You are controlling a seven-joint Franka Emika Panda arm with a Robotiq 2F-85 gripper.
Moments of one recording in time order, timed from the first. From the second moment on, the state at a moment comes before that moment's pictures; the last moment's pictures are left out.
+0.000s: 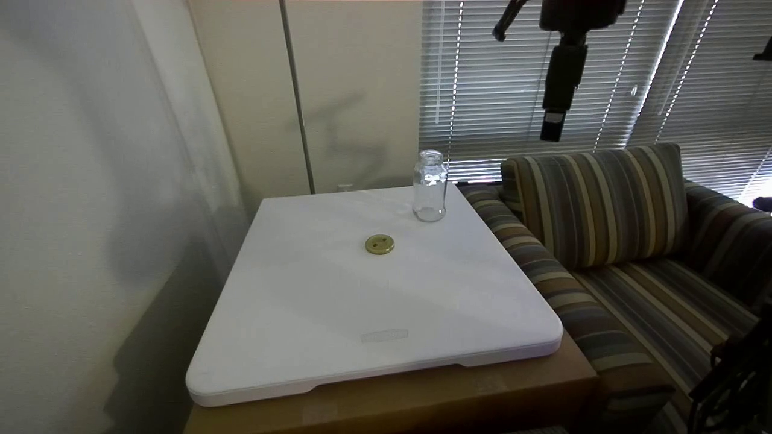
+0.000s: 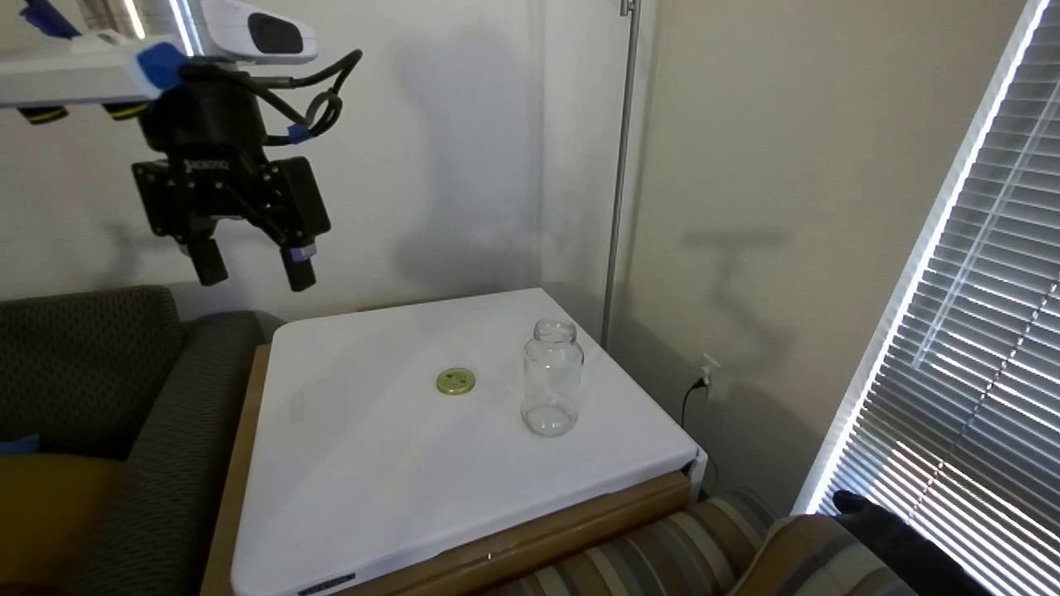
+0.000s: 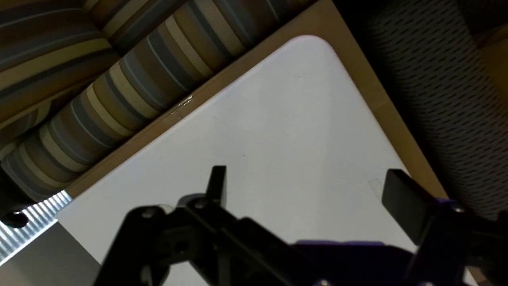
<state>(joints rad) 0.09 -0.10 0.02 -2.35 -0.13 2.27 -0.18</state>
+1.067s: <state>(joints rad) 0.09 0.05 0.03 -2.25 -0.10 2.33 -0.16</state>
